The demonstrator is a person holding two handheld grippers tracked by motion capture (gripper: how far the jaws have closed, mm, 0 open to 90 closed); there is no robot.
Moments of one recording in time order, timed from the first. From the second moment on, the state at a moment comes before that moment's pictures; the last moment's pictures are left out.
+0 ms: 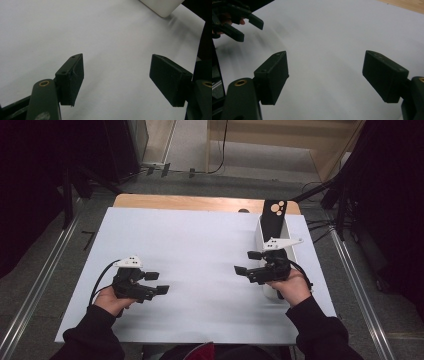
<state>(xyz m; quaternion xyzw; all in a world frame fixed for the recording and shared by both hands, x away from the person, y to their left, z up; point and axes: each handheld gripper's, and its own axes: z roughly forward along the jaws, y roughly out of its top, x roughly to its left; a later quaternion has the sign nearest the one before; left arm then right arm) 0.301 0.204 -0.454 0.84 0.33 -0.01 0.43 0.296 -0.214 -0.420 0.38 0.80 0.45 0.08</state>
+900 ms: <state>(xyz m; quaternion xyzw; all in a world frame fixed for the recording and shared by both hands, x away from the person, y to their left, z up) 0.300 0.204 -0.453 0.84 0.33 -0.01 0.43 0.259 -0.222 -0.442 0.37 0.81 0.45 0.08</state>
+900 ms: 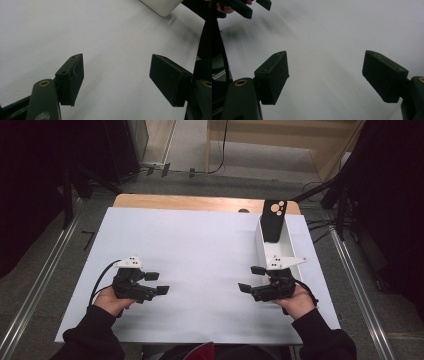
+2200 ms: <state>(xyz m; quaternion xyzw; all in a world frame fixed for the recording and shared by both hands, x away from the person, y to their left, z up) 0.294 0.202 -0.452 0.84 0.32 -0.01 0.43 0.214 -0.235 -0.470 0.36 0.83 0.42 0.05</state>
